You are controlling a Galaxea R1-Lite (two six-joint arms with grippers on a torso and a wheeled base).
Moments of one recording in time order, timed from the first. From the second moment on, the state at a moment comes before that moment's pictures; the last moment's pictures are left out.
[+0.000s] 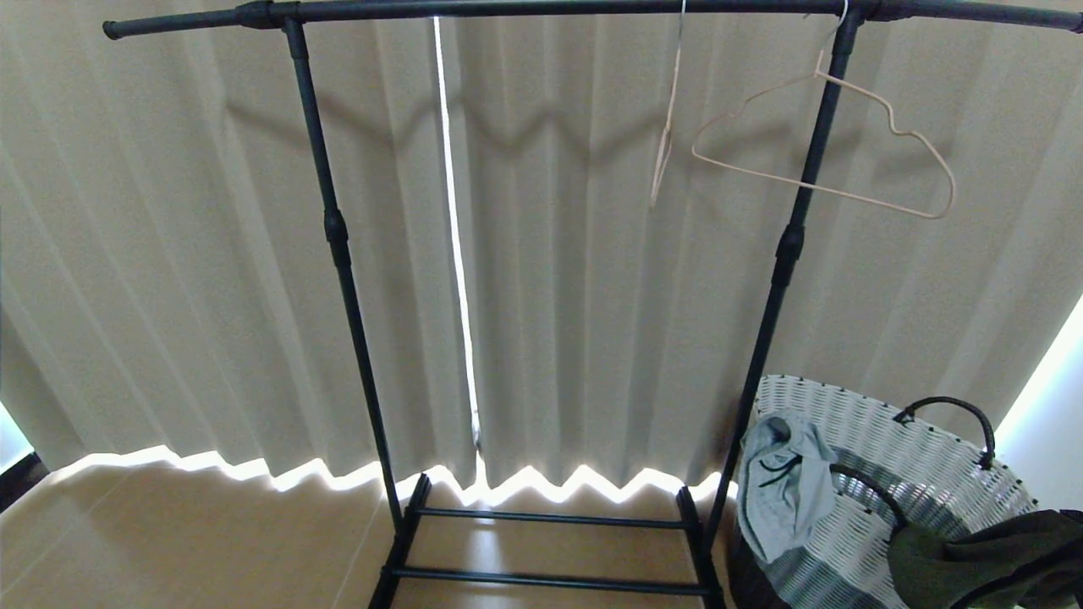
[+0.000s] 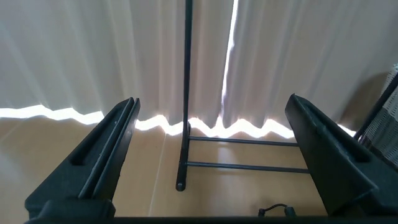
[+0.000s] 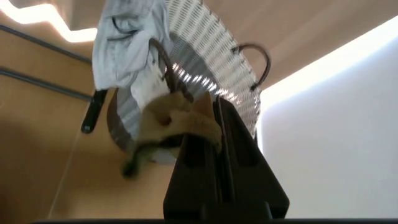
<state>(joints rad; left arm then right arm) 0.01 0.00 -0.03 0.07 0.00 -0.01 -0.13 0.92 -0.17 -0.31 -0.10 -0.51</state>
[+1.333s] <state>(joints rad) 0.00 0.06 -0.21 0.06 -0.18 0.08 0.13 0.92 -0.58 -0.15 0.09 -0.38</state>
